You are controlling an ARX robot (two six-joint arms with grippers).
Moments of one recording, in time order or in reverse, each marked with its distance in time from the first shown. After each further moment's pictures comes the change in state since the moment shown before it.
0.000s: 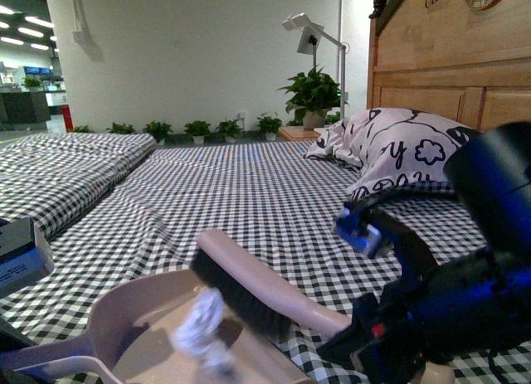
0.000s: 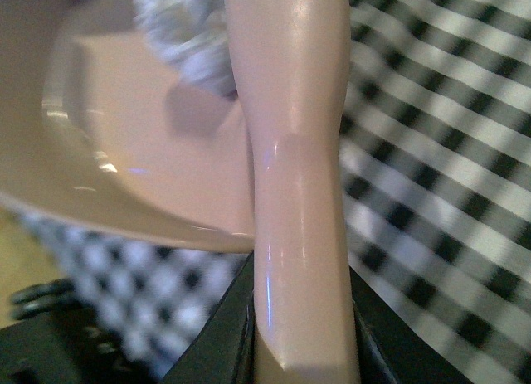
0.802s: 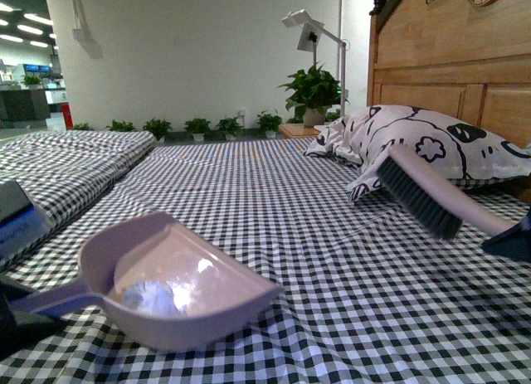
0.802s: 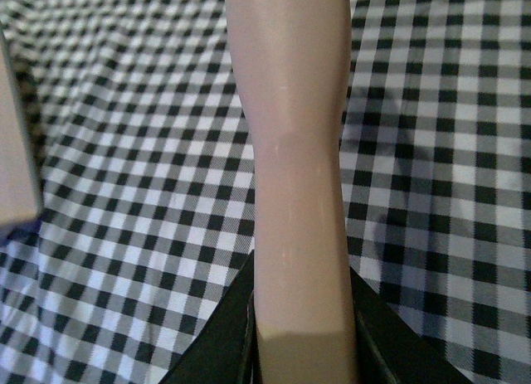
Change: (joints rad) left arm 0.004 -0.030 -0.100 0.450 -0.089 -0.272; right arm -0.419 -0.147 -0.029 0.103 0.022 0.156
